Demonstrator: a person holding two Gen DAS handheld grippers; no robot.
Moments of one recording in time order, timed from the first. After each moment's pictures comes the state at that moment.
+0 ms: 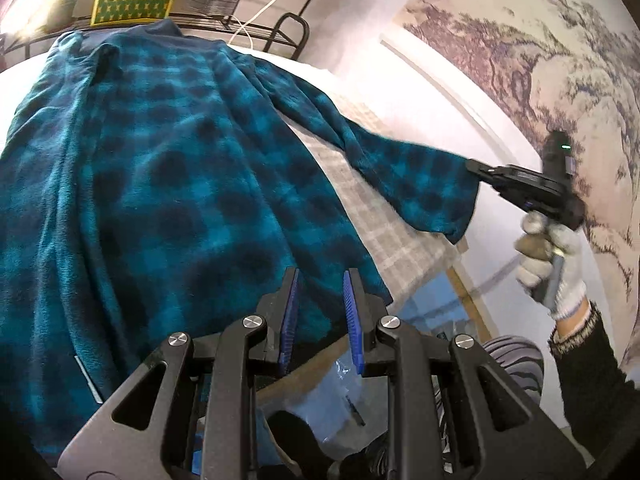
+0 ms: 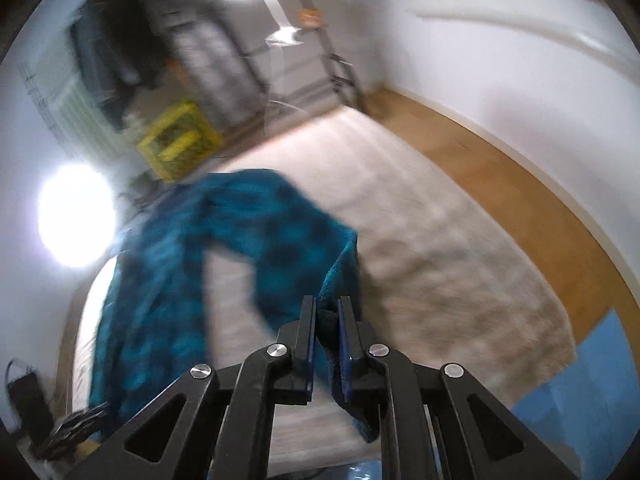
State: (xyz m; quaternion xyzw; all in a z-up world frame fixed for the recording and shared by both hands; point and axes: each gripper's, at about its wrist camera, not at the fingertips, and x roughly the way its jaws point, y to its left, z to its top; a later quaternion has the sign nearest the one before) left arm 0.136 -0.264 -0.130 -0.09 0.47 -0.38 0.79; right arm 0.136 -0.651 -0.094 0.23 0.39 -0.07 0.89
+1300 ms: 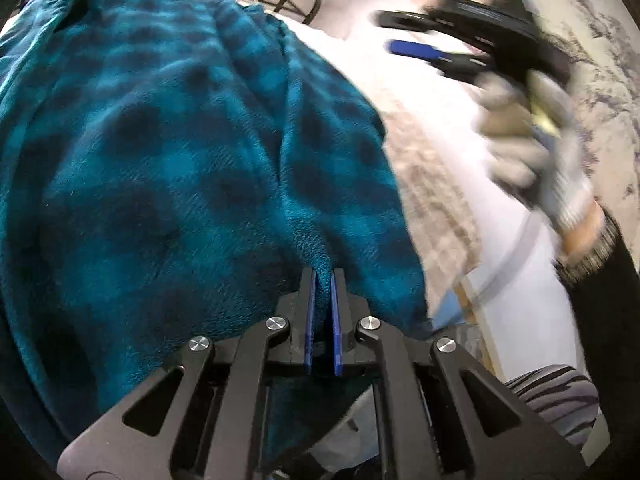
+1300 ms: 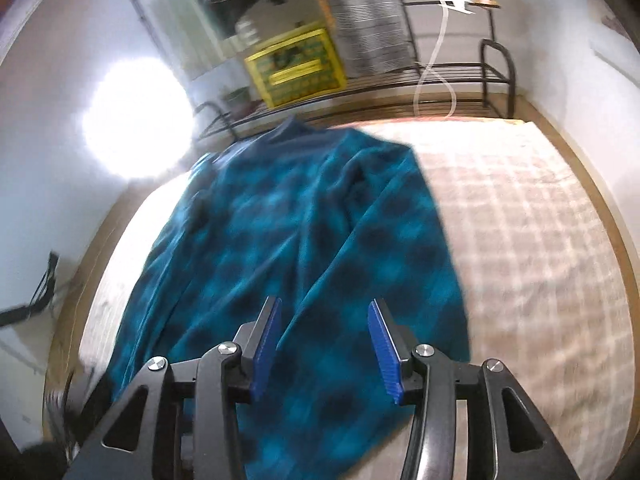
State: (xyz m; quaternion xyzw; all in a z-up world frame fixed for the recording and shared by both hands) left arm 0.174 -0.302 -0.193 -0.12 0.51 -0.39 0.76; right arm 0.361 -0.554 -0.127 0.15 0.47 0.08 0.87
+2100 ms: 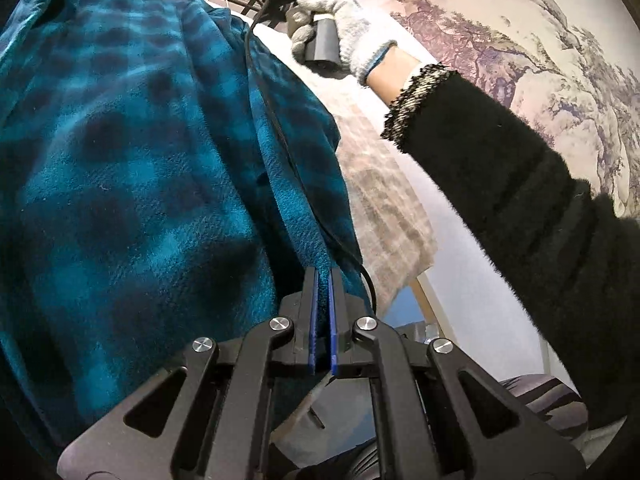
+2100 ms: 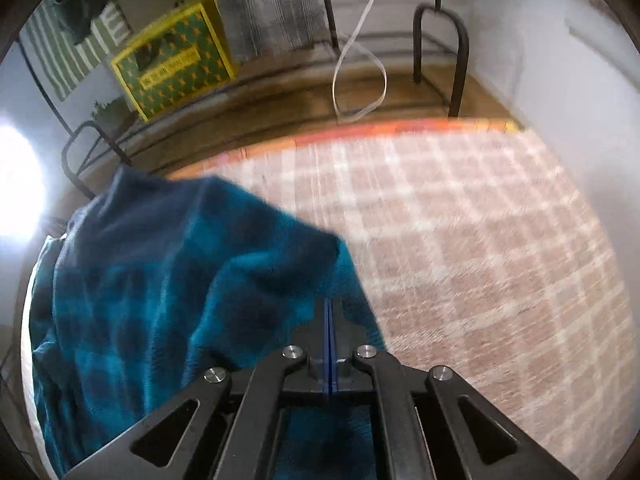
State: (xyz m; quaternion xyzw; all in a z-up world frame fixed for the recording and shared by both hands) left arm 0.170 -0.293 -0.180 -0.15 0.50 -0.45 0.72; right arm 0.567 -0.584 -0.197 0.13 0.50 -0.08 0.85
